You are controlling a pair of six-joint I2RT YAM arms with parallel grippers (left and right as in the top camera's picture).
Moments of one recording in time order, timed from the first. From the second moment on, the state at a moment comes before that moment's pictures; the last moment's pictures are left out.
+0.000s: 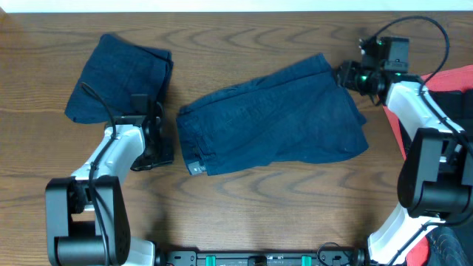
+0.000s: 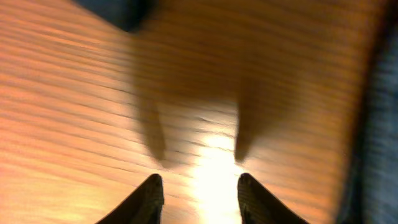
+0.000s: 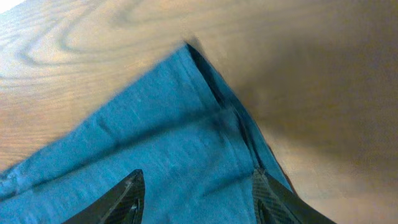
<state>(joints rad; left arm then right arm) 0.01 1.65 0.90 -0.78 0.01 -0.18 -0.10 1.94 1.31 -0.34 -0.34 0.25</state>
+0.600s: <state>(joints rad) -0.09 1.66 0.94 -0.60 0.46 -0.14 -0.22 1.89 1.31 -0.92 -0.38 0.20</state>
